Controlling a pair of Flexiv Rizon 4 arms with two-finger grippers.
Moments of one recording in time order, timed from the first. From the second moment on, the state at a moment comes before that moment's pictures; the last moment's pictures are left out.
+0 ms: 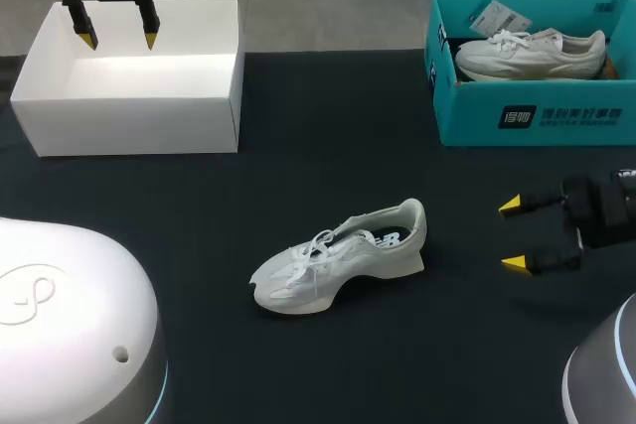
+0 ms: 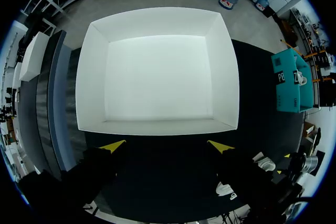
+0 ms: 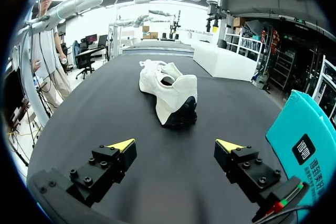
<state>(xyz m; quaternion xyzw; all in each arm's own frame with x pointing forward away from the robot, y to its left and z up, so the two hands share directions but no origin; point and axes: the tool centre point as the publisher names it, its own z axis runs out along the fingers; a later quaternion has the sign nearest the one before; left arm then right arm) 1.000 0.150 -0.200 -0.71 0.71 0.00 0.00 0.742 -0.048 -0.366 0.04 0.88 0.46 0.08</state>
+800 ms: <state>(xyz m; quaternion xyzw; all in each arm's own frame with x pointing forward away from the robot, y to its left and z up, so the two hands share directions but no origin) 1.000 0.150 -0.200 -0.71 0.71 0.00 0.00 0.745 -0.047 -0.374 0.05 0.89 0.45 0.07</state>
